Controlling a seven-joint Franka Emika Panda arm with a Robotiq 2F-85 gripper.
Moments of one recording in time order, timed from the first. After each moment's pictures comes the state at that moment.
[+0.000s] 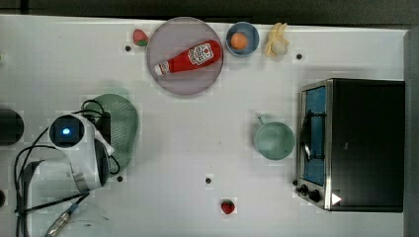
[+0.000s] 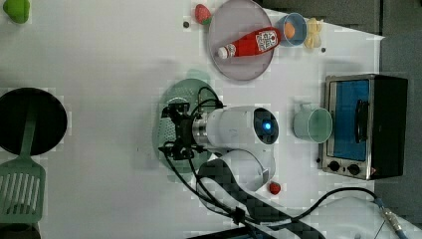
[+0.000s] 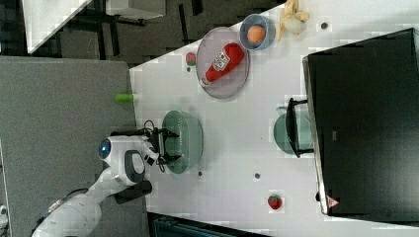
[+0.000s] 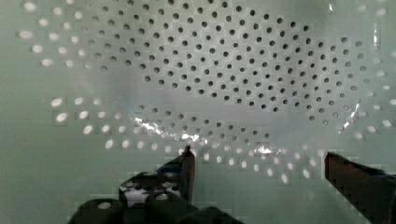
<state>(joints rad) 0.53 0.58 0.12 -2.05 0.36 1.10 1.05</state>
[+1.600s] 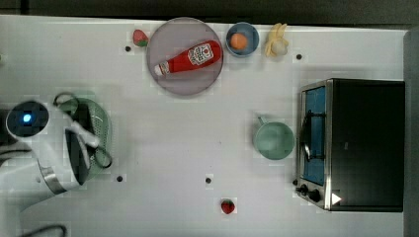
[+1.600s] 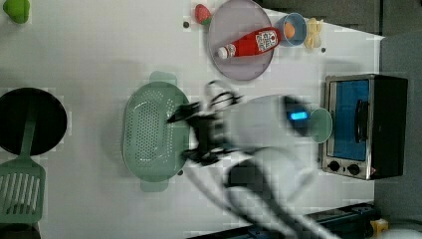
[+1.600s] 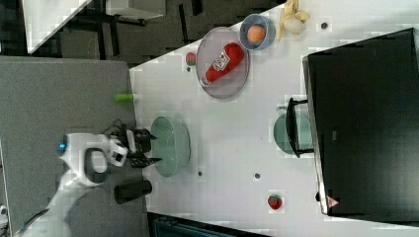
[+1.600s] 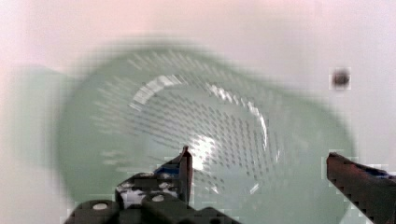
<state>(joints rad) 0.68 0.34 -0.09 -2.01 0.29 0.72 0.85</state>
